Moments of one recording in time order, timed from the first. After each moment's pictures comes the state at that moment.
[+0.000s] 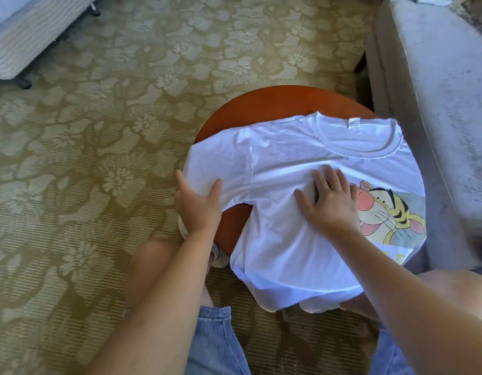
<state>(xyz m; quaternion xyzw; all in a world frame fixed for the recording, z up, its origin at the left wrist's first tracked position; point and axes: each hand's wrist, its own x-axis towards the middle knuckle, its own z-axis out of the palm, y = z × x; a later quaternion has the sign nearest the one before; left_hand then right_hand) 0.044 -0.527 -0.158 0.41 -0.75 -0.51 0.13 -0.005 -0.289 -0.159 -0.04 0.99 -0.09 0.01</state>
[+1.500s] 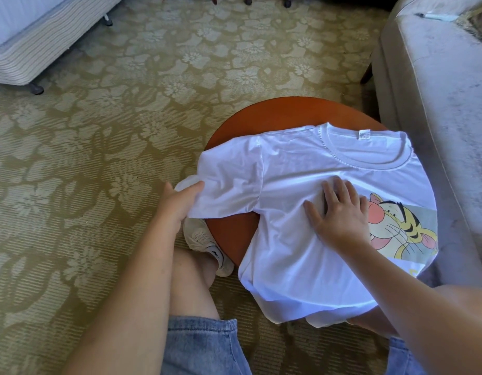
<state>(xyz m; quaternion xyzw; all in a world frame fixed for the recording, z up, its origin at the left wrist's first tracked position) 0.035 -0.601 -0.128 0.45 -0.67 -0.59 -0.04 -0.004 -0.290 -0.157 -0.04 1.00 -0.07 0.02</state>
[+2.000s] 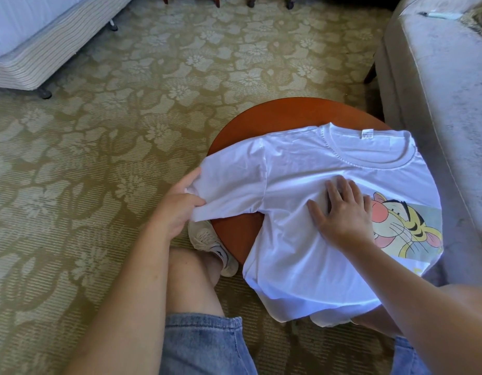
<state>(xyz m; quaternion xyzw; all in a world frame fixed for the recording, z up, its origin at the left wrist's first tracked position) 0.051 -0.604 -0.110 0.28 -0.70 -0.65 -0.07 -0.005 -0.290 -0.158 -0.04 1.00 -0.06 0.02</state>
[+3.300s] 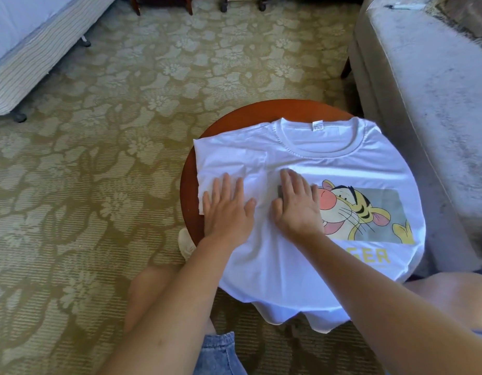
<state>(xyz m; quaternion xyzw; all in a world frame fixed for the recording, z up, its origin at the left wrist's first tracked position) 0.015 -0.492 -0.144 0.07 -0.98 -0.15 -0.09 -0.013 -0.344 -0.150 -0.09 0.98 -0.16 0.00</state>
